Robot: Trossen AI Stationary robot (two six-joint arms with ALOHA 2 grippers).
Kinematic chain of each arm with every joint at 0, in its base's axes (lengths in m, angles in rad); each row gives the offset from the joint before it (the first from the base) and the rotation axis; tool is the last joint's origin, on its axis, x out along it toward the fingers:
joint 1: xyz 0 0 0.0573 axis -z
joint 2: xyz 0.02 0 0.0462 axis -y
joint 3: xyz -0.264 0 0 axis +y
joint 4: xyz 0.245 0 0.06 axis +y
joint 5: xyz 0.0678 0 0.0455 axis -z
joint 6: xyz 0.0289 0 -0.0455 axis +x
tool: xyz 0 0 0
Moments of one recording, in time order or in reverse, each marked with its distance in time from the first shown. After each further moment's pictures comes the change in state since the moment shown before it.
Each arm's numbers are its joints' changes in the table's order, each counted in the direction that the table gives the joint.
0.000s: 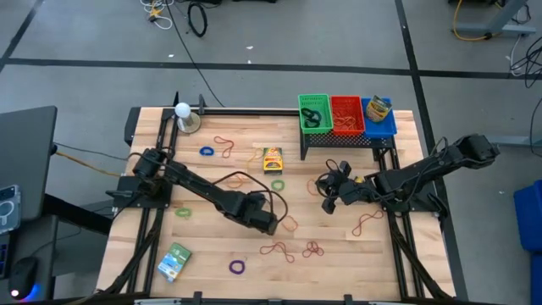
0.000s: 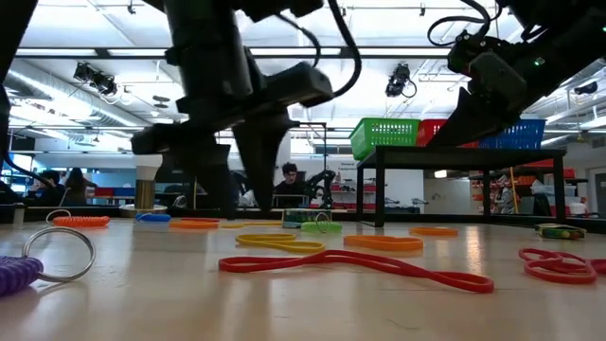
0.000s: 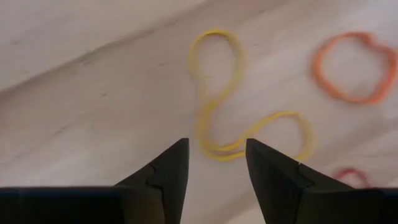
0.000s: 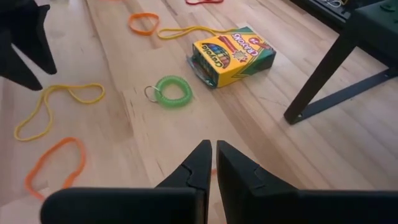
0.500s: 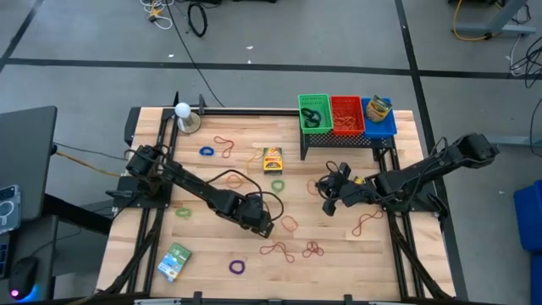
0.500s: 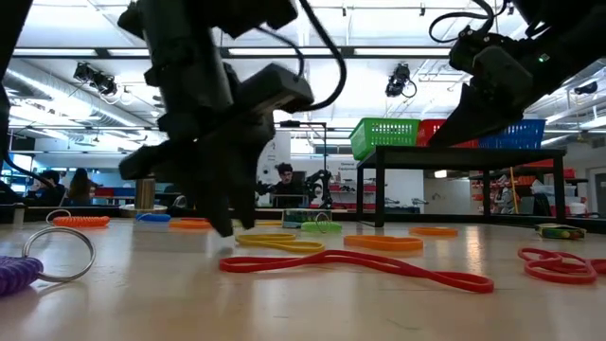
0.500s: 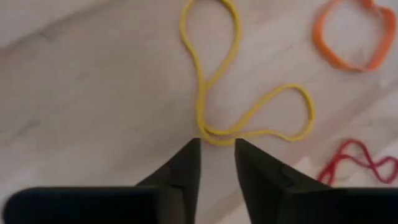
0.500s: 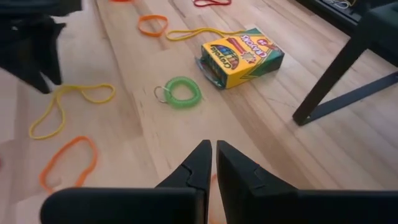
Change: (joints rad) left arm -0.004 0.065 0.180 -0.236 0.082 0.073; right arm -0.024 0.000 0.000 -0.011 -0.001 0.008
